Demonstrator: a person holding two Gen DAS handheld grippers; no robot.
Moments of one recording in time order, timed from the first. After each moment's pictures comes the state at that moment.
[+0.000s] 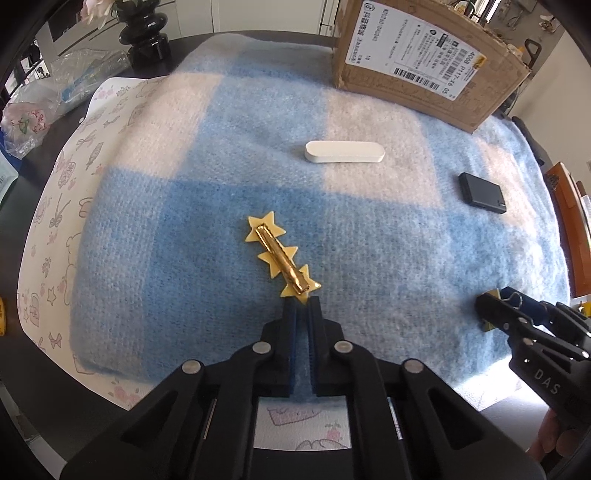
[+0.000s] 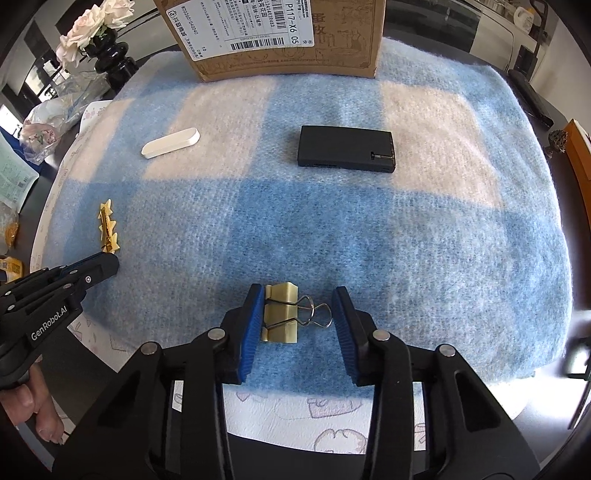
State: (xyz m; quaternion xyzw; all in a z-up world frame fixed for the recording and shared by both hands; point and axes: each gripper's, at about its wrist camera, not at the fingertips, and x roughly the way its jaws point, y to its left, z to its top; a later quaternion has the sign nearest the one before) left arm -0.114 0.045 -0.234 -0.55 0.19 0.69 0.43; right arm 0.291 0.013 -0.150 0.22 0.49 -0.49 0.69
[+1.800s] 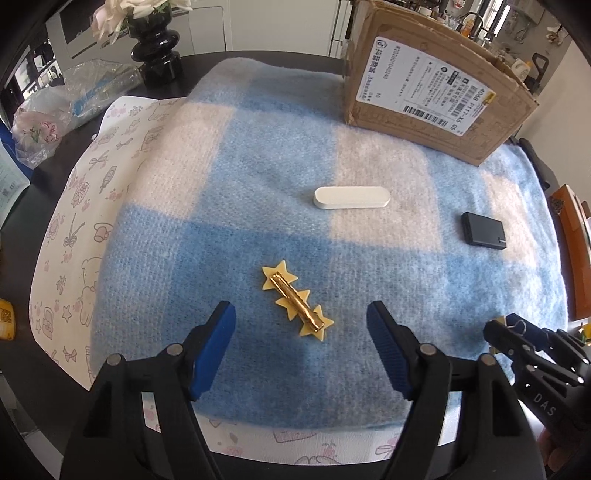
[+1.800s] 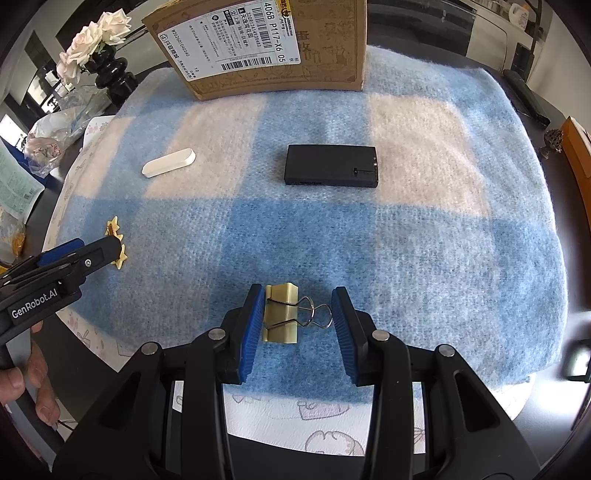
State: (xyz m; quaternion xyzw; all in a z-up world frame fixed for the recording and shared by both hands) left arm -0.127 0.058 -0.218 -0.54 0.17 0.71 0.42; right arm 0.277 0.008 -0.133 0.24 0.47 -0.52 0.68
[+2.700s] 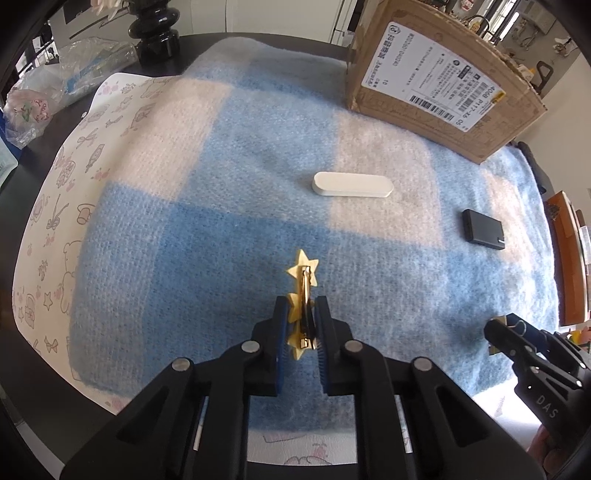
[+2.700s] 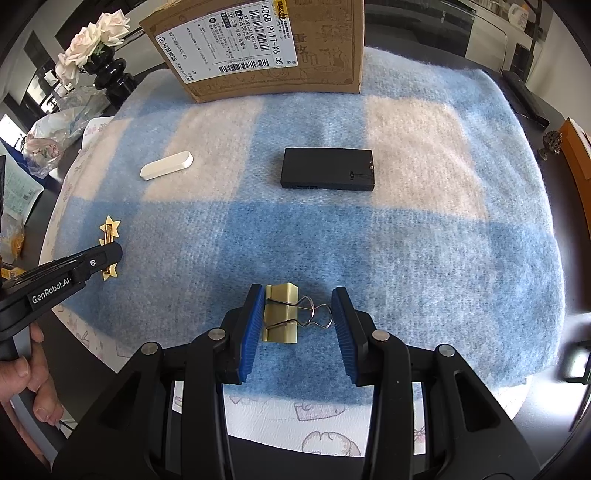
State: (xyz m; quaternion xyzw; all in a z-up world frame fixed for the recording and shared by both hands) left arm -0.127 0.057 -0.230 -0.57 0.16 0.69 0.43; right arm 0.291 0.002 -0.137 0.24 0.47 -0.53 0.67
